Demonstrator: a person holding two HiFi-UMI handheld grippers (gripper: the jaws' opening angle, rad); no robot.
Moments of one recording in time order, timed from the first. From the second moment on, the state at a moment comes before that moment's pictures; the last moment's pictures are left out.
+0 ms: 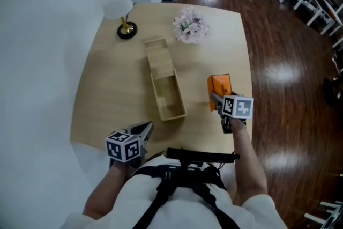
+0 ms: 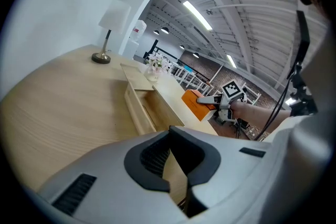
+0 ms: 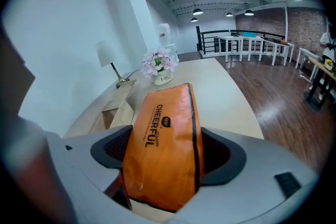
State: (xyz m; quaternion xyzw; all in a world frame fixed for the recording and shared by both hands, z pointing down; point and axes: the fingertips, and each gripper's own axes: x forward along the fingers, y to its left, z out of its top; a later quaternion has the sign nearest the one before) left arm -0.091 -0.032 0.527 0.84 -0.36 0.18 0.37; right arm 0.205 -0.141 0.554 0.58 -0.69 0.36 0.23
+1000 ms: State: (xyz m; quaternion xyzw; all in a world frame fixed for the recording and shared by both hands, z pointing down) left arm -0.115 -0.048 0.515 0.84 -0.37 0.15 0.36; right arm 0.086 -0.163 0.523 0.52 -0.75 0.35 0.22
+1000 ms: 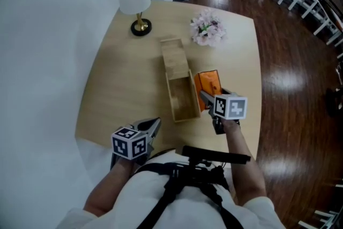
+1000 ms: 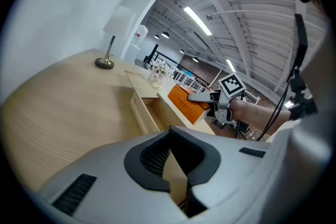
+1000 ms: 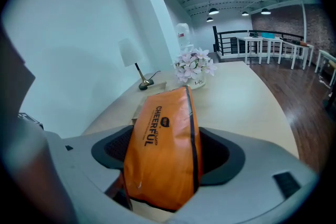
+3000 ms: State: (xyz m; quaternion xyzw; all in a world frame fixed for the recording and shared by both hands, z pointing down) left arm -0.126 -0.059 0.531 0.84 -0.35 0.17 0.38; right arm -0.023 -0.170 0.586 0.50 -0.73 0.36 0.29
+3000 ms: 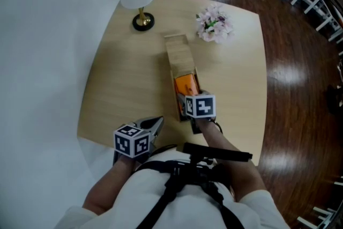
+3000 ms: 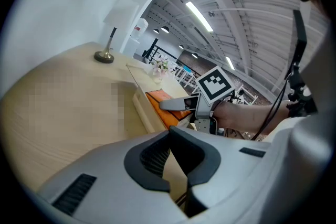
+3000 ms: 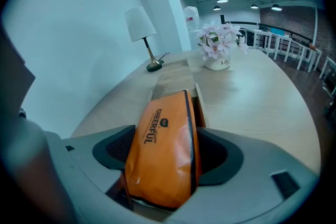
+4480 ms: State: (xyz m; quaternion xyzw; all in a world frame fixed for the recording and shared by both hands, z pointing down) left arm -0.120 -0.059 0.533 0.84 -0.33 0.17 0.39; right arm -0.029 -0.158 0.590 0.48 -0.74 0.35 0.32
